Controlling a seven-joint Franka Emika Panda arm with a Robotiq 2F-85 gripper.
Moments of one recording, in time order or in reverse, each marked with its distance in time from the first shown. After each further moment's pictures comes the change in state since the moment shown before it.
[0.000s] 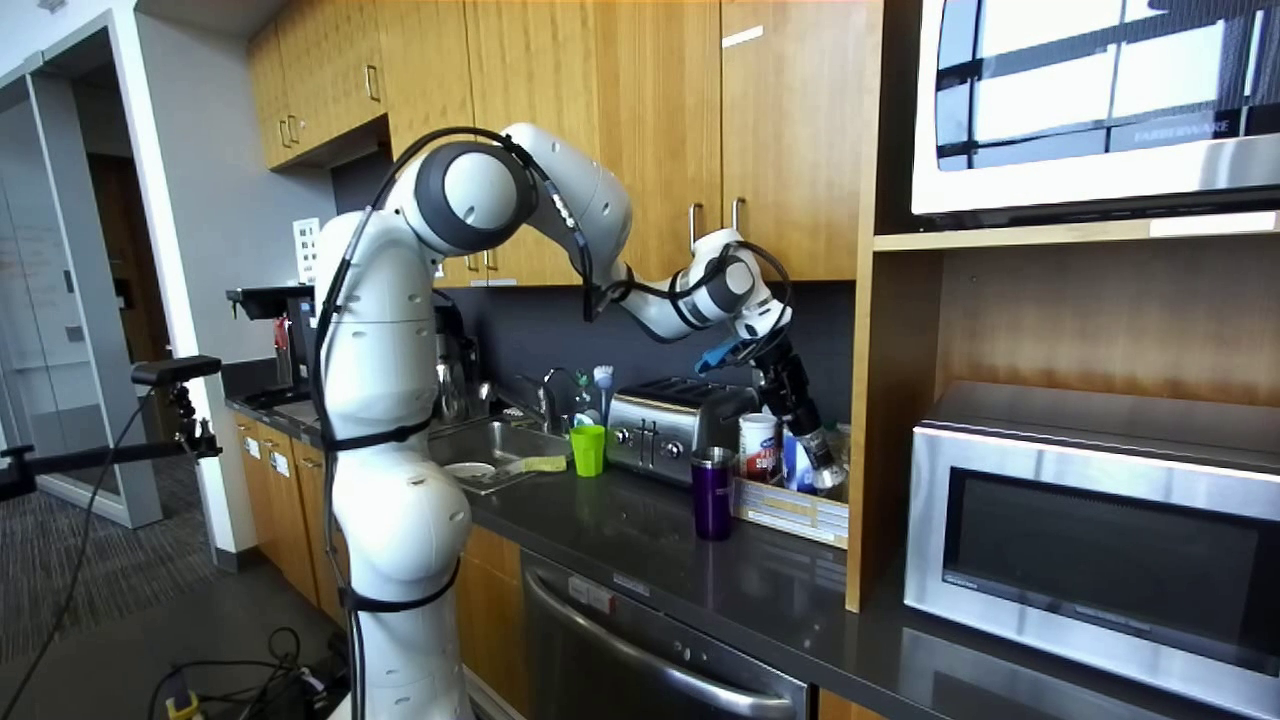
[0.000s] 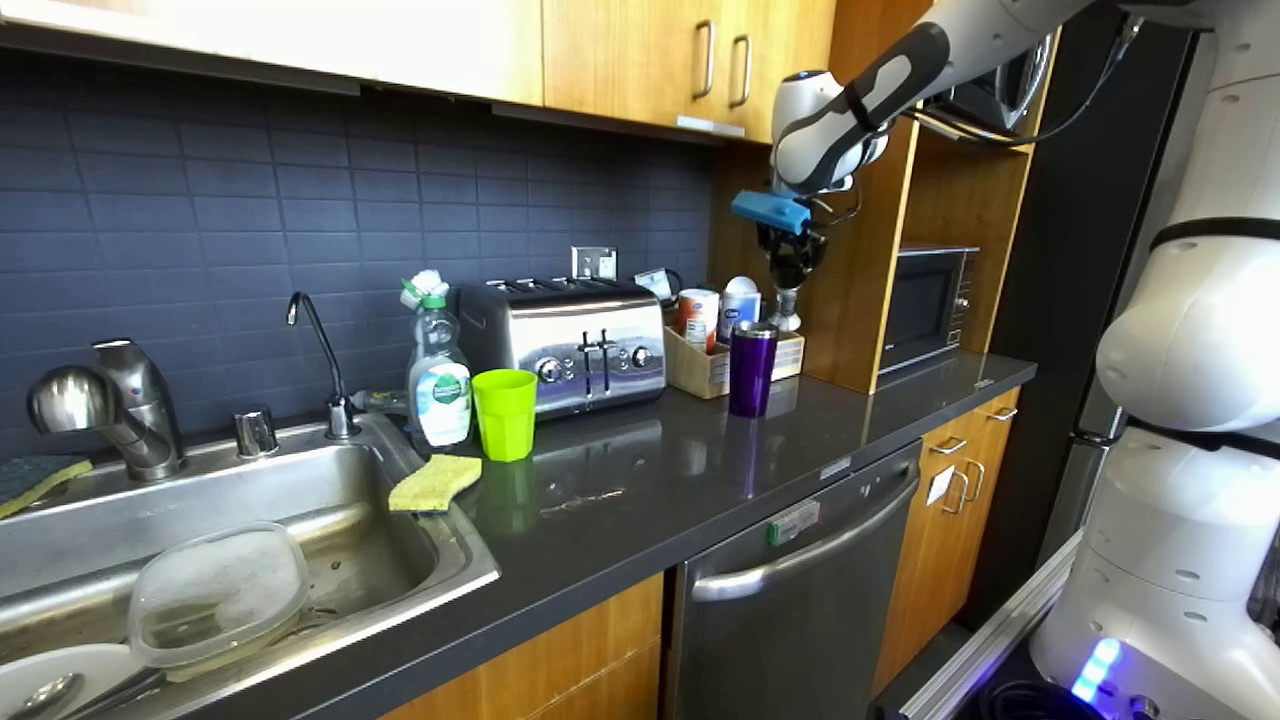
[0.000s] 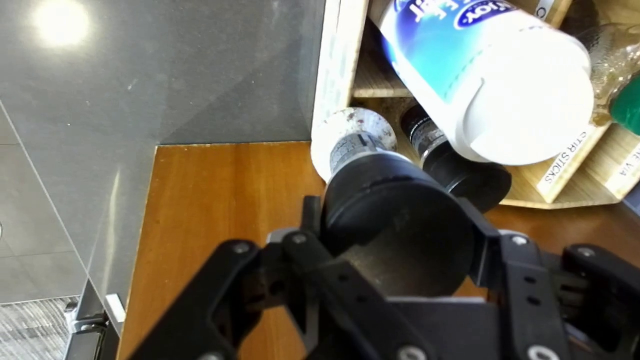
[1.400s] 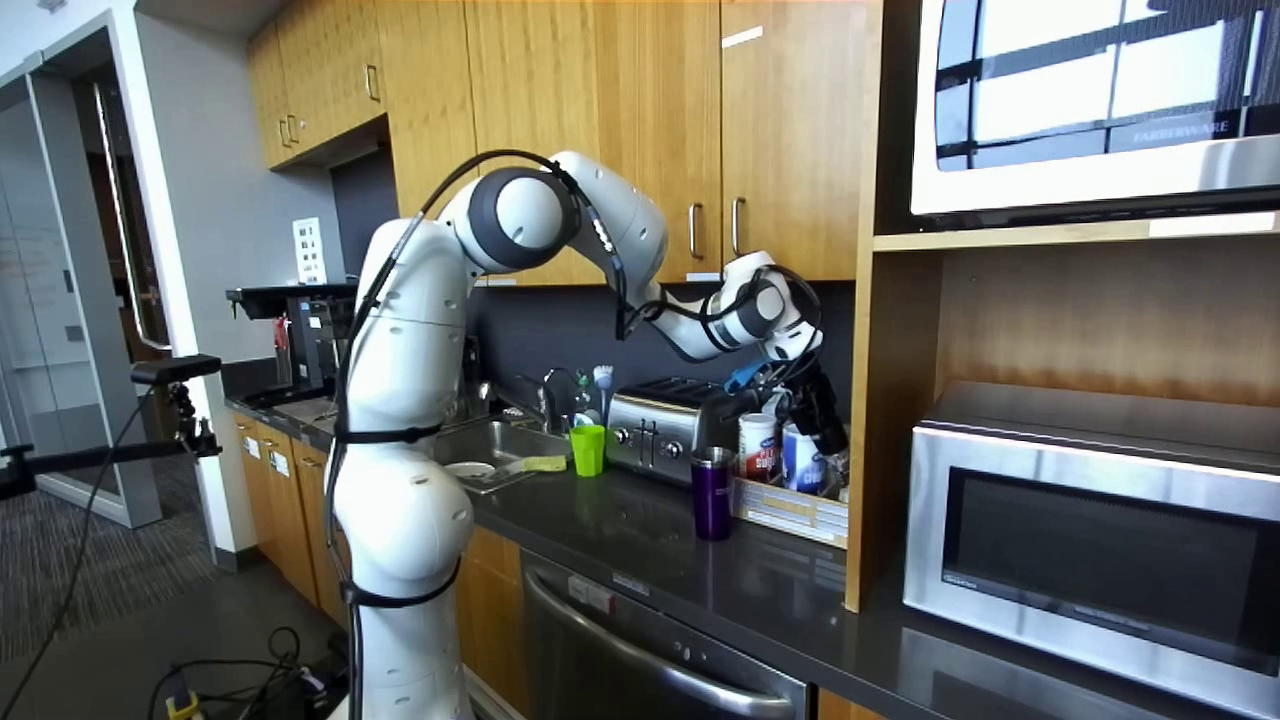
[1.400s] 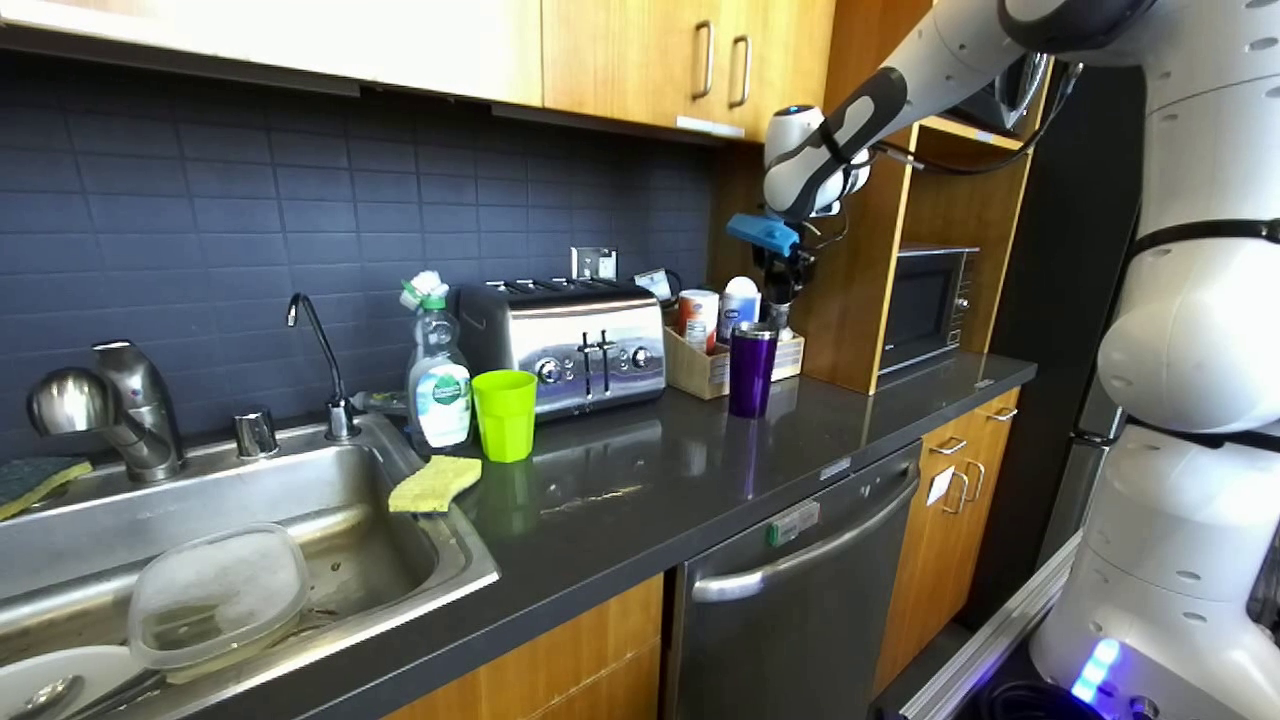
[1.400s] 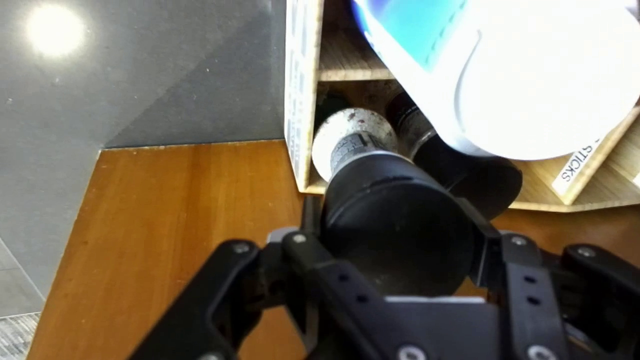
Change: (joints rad) arm 0.020 0.172 -0.070 0.123 0.043 0.064 -0.021
